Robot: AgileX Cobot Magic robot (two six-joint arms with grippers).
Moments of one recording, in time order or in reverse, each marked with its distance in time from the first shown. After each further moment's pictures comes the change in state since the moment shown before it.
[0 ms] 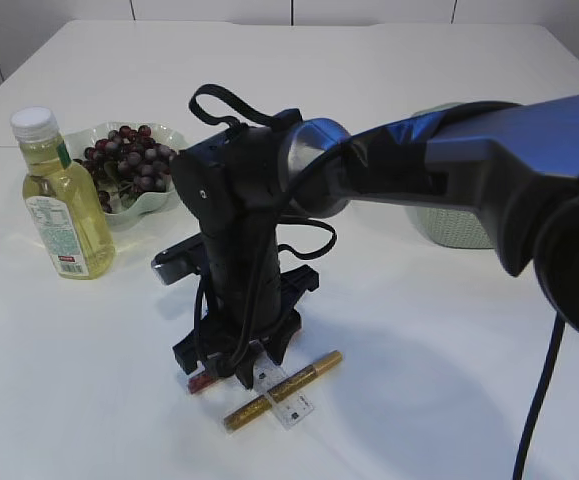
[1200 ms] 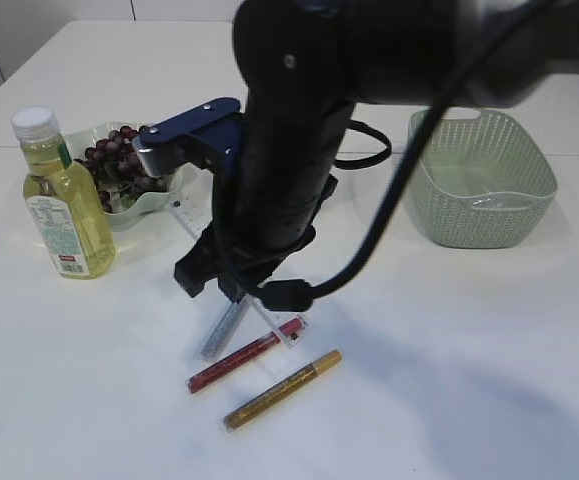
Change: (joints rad) left arm 0.000 0.000 0.000 -0.002 -0.041 0.000; right arm 0.000 -0.391 0.231 0.011 -0.213 -0.143
